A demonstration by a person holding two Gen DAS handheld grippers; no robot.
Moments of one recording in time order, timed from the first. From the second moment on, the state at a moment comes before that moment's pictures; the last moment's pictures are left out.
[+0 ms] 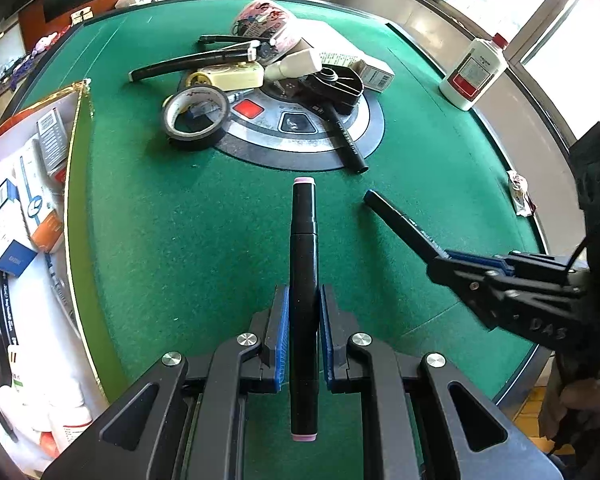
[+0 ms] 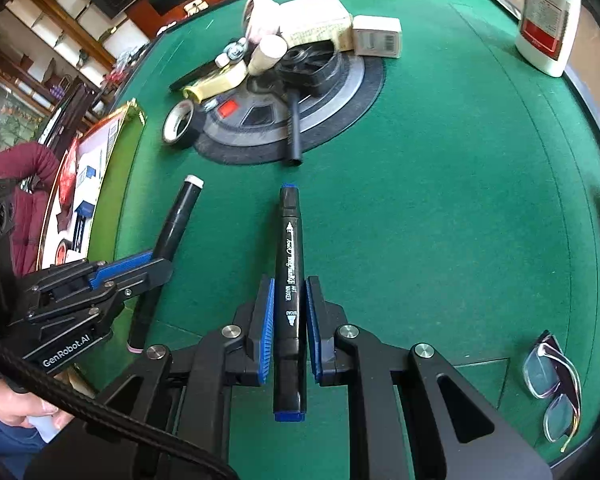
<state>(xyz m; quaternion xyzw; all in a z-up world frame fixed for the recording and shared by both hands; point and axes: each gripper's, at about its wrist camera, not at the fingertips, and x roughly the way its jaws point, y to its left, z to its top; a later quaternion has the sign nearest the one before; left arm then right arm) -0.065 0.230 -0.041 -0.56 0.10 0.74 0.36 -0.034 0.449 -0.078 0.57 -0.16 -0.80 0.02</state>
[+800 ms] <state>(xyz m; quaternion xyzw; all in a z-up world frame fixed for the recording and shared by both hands) -0.081 0.171 -0.015 -0.54 0.05 0.76 0.35 -0.052 0.412 -0.076 0.57 -0.17 -0.80 0.06</state>
